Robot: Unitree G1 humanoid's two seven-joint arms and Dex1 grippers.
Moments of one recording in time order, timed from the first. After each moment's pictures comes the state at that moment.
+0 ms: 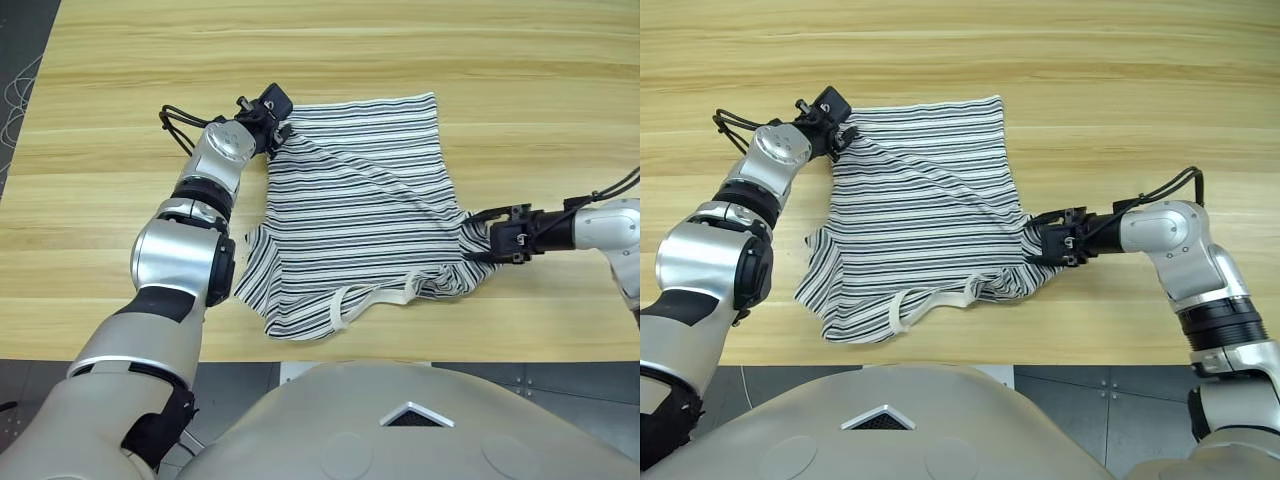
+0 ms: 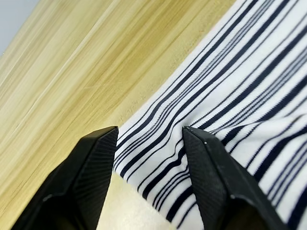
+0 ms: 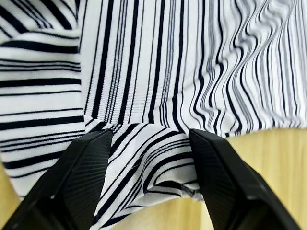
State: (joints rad) left arm -0.83 0.28 -0.16 1.35 0.38 -0.16 -0.34; right arm -0.07 -0.93 0.29 0.10 -0.08 -0.30 1.16
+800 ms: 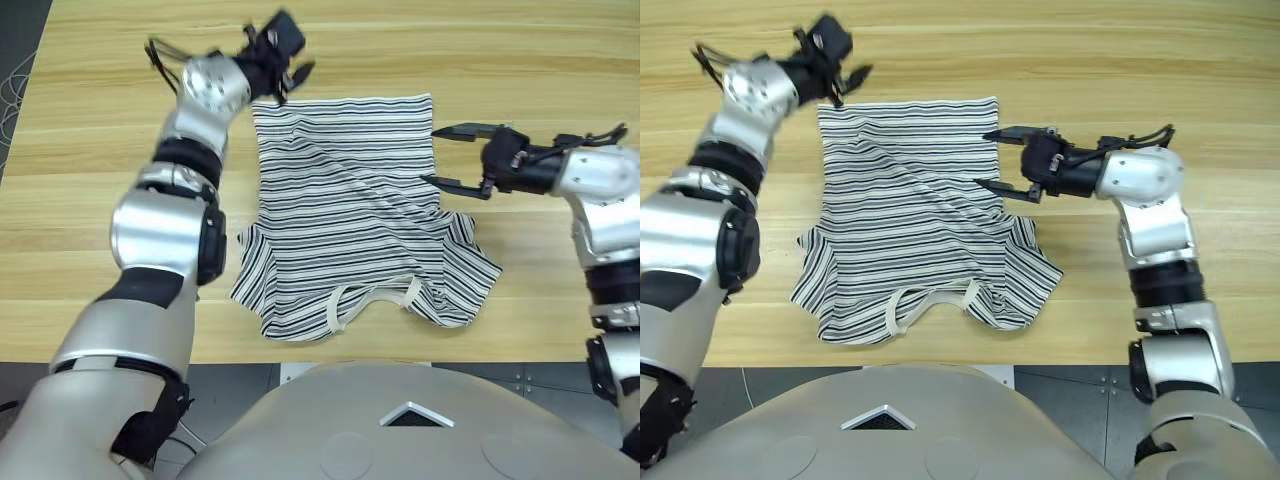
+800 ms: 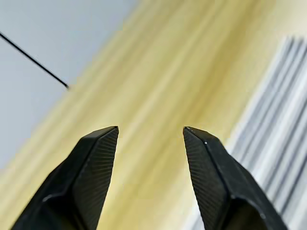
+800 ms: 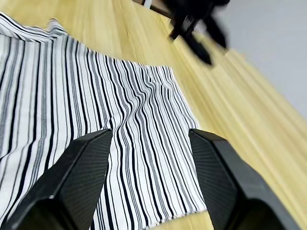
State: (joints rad) left arm -1.01 0.32 -0.10 1.31 0.31 -0.41 -0.54; right arm -0.34 -0.58 0.23 0.27 0.12 -0.26 1.05
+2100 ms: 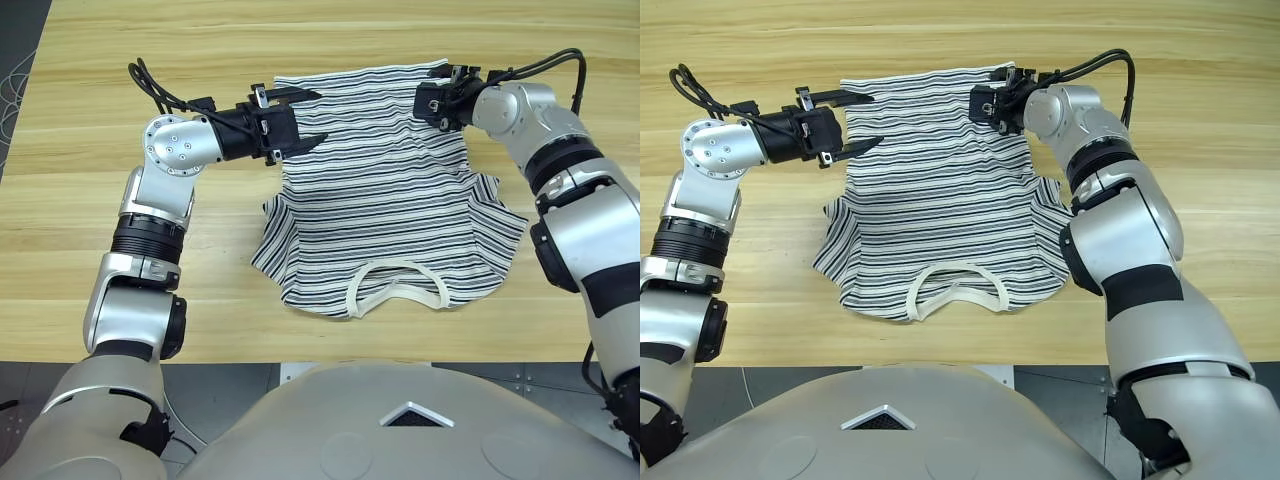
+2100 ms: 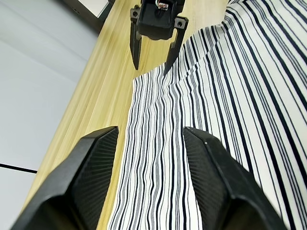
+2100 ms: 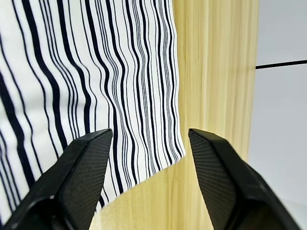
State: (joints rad) left arm -0.50 0.54 -0.24 0.50 0.13 -0.52 -0.89; right arm -1.01 -0.30 0.55 1.35 -0.64 -0.39 0.35
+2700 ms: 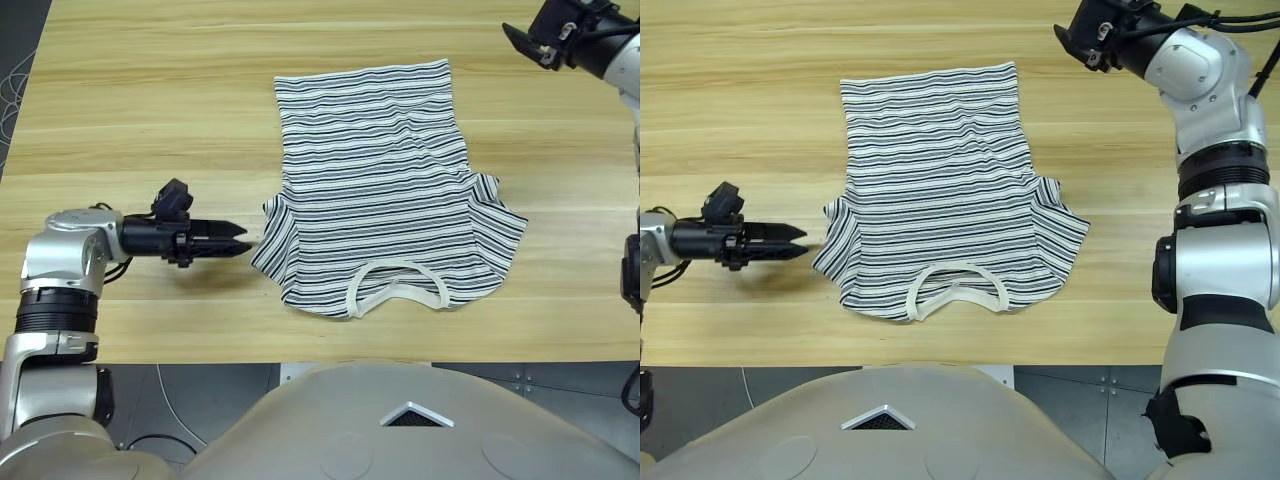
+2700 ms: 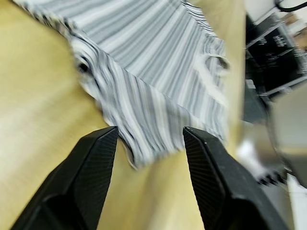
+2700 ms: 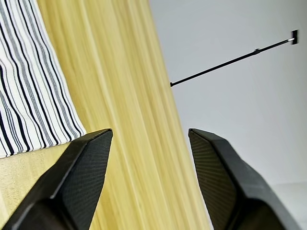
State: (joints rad) left arm -0.08 0.94 -0.11 0.35 -0.50 0.56 -1.58; right arm -0.83 -0.68 0.24 0.89 -0.32 -0.58 0.55
